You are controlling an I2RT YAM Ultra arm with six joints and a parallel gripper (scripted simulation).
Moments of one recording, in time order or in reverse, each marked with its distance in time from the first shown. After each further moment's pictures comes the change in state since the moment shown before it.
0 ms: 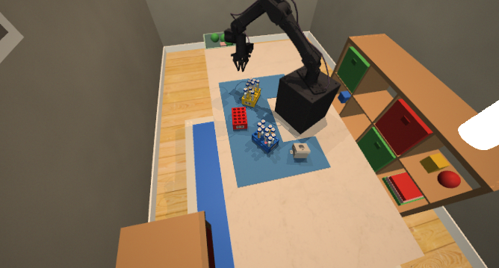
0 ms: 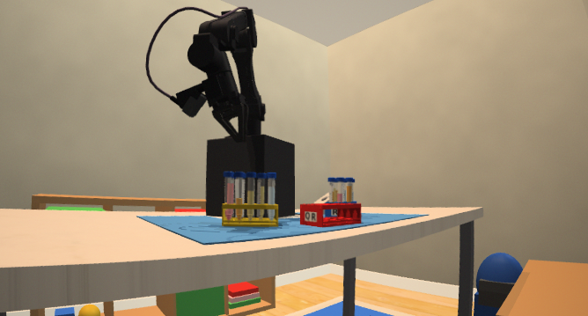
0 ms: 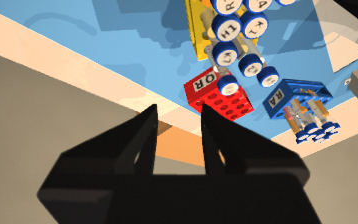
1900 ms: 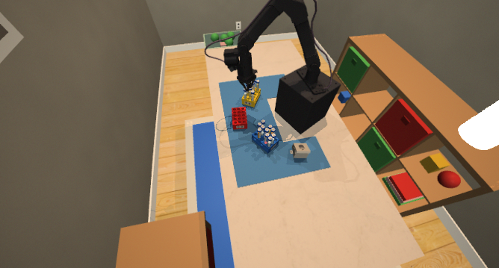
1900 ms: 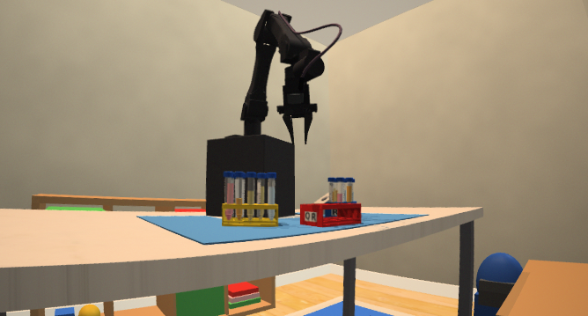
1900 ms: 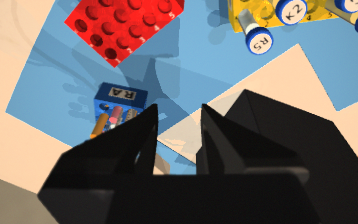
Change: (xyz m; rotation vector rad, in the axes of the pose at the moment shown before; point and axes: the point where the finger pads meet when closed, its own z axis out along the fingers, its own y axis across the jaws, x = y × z) arm 0.117 -0.132 0.048 0.170 -0.256 -1.549
